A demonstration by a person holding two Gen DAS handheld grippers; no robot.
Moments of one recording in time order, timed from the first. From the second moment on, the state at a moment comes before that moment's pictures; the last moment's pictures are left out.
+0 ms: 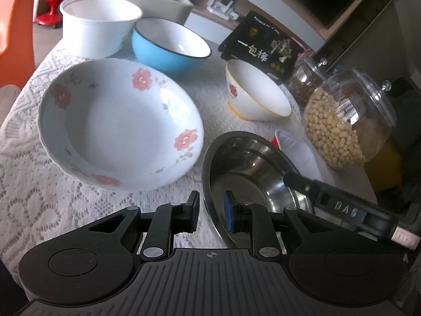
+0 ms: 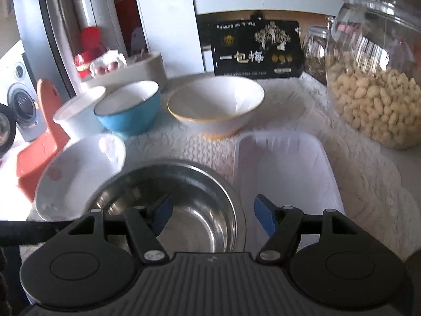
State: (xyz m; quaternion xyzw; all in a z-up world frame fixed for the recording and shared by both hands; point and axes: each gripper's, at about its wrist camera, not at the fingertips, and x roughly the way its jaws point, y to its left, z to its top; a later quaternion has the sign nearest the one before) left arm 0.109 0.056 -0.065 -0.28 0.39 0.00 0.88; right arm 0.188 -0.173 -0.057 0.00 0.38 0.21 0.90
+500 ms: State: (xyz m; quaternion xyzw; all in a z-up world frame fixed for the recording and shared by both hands) left arm 0.109 0.055 -0.069 -0.29 0.40 -0.01 0.87; right arm 0.219 -0.153 -0.066 0.00 0.40 0.26 0.88
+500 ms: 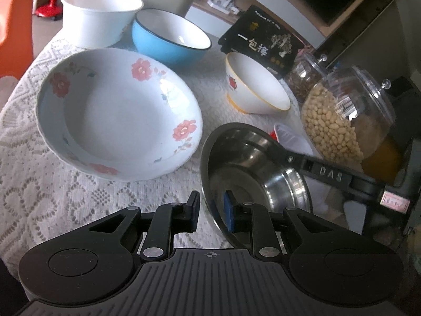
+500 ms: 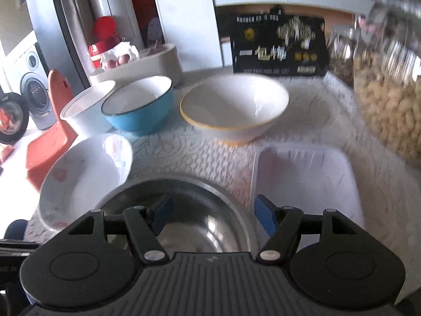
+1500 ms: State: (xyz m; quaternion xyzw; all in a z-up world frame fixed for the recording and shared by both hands) left arm 0.083 0.166 -0.029 -0.29 0.28 0.13 0.91; right arm 0.228 0.001 -0.039 0.01 0.42 0.33 0.84
